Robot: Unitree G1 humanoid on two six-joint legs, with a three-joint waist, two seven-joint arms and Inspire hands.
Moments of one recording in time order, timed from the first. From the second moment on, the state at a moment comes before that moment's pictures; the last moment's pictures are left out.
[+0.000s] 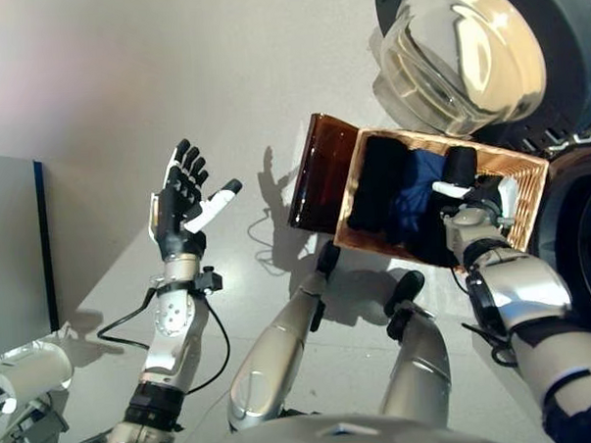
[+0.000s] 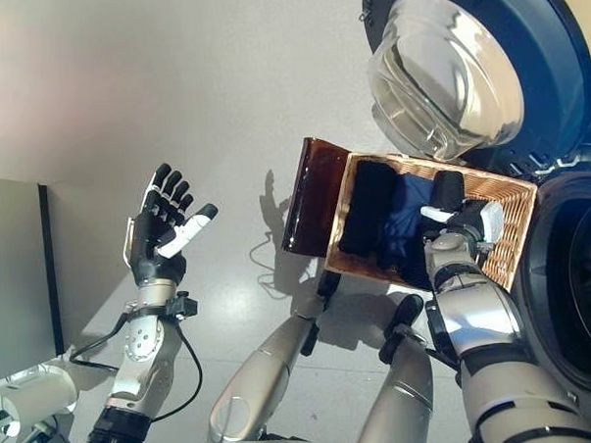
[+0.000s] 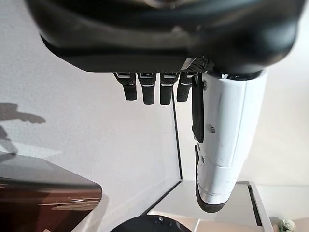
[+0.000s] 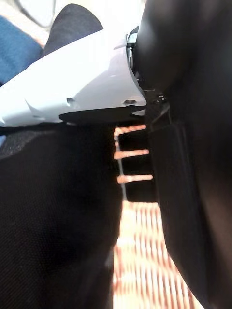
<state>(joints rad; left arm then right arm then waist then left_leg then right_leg) -0.02 0.25 -0.18 0.07 -0.42 -0.38 0.25 -0.93 -0.46 0.15 1.53 0.22 -0.04 -0.53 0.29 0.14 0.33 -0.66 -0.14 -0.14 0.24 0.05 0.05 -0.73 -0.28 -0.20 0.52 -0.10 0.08</state>
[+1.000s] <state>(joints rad) 0.14 0.25 -0.16 0.08 -0.47 -0.38 0.17 -0.65 -0.37 0.01 1.32 0.48 -0.20 -0.48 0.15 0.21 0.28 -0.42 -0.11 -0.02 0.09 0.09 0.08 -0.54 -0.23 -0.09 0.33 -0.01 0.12</state>
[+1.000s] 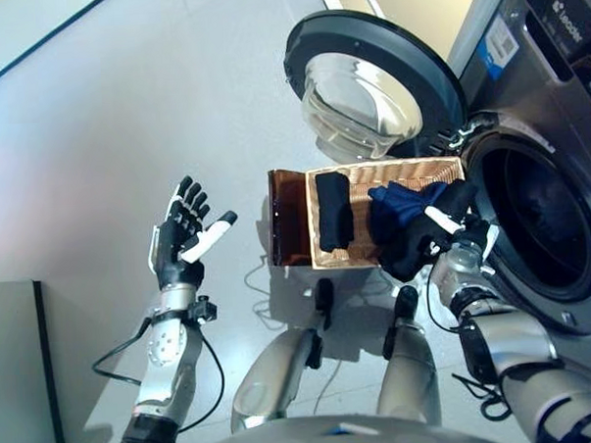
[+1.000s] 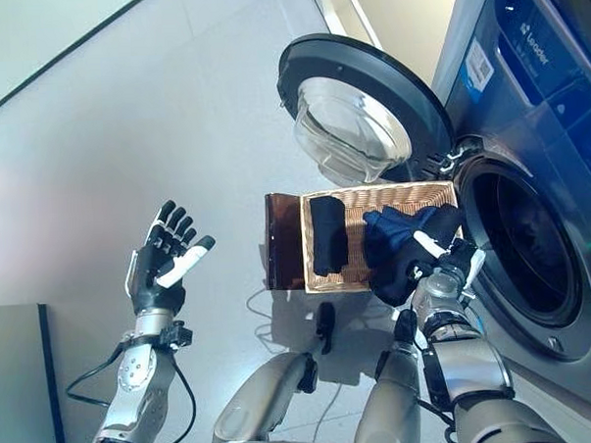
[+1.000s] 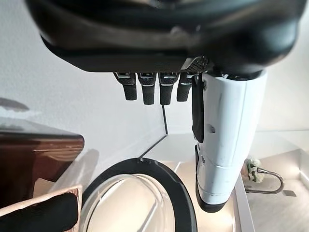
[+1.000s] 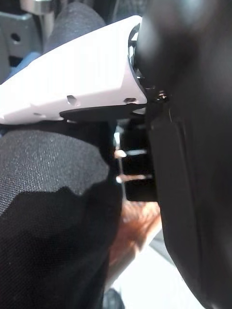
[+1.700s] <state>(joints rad) 0.15 0.24 -0.16 0.08 -0.47 -0.38 0.16 -0.69 -0.40 0.21 1.38 0.26 -0.15 -0.45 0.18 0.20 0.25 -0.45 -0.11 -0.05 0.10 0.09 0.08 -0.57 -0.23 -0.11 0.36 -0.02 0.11</state>
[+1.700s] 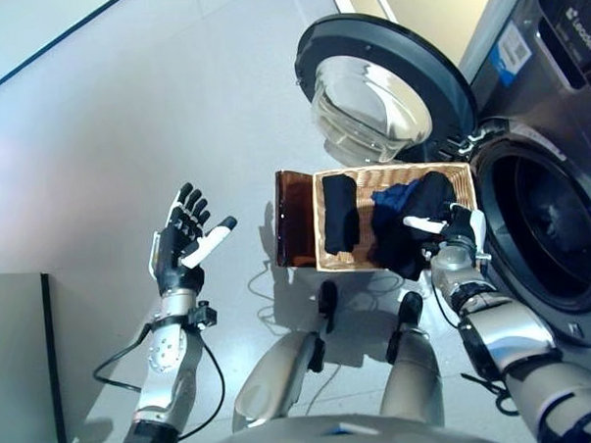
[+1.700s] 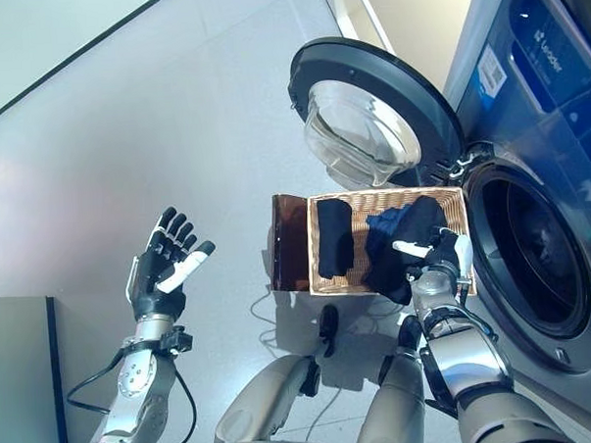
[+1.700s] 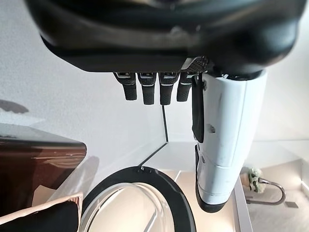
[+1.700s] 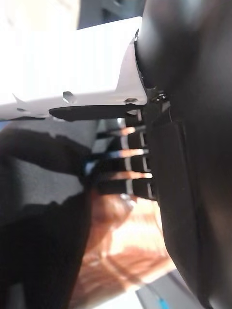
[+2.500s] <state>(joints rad) 0.15 0.24 -0.01 0.10 -0.49 -0.35 0.07 -0.32 -0.62 0.37 0.50 0.09 -0.11 -0.12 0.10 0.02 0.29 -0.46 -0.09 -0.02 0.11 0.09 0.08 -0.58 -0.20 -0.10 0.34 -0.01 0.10</state>
